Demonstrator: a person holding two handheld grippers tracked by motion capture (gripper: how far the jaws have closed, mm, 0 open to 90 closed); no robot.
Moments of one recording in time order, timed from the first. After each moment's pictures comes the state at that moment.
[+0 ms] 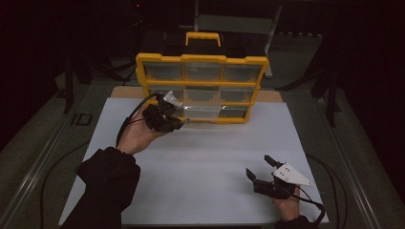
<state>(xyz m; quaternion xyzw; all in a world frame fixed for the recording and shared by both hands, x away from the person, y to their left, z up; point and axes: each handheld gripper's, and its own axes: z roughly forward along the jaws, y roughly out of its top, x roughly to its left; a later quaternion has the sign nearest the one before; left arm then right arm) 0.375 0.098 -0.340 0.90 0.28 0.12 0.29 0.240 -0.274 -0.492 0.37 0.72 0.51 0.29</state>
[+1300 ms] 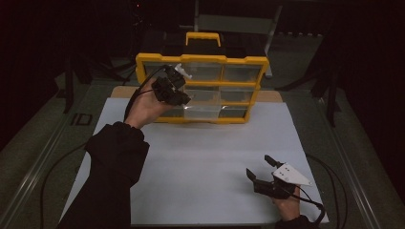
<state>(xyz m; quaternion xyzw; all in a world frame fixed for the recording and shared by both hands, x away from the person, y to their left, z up) 0.426 0.076 -0.298 0.90 0.28 0.14 0.29 0.241 -0.274 -0.492 0.37 0.72 0.50 0.29</state>
